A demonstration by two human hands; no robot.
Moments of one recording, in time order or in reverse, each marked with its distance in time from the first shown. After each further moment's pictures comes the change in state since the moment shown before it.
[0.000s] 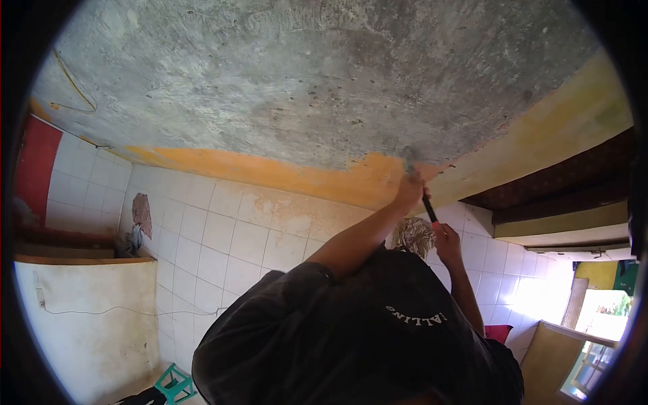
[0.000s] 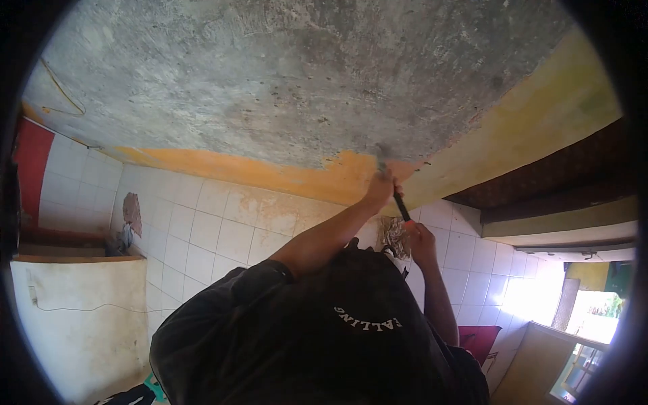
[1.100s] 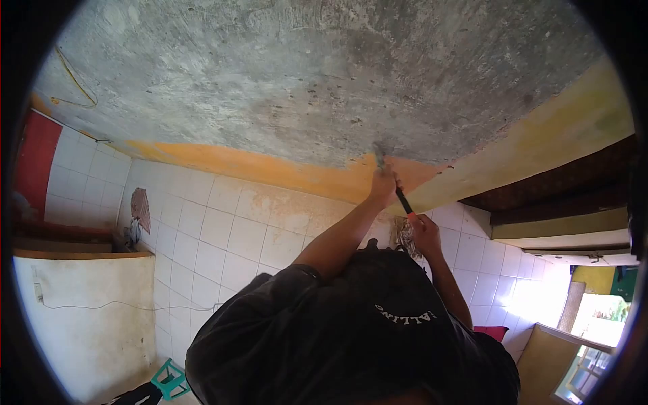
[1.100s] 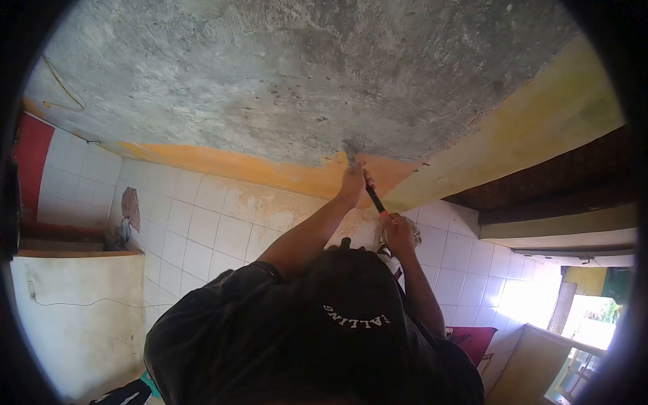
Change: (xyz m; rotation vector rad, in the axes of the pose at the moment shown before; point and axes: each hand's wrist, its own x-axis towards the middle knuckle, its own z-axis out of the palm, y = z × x) left_hand -0.019 0.053 -0.035 -0.089 0.203 0.025; right_hand 0.019 0.007 0.050 -0.067 -0.014 -0.047
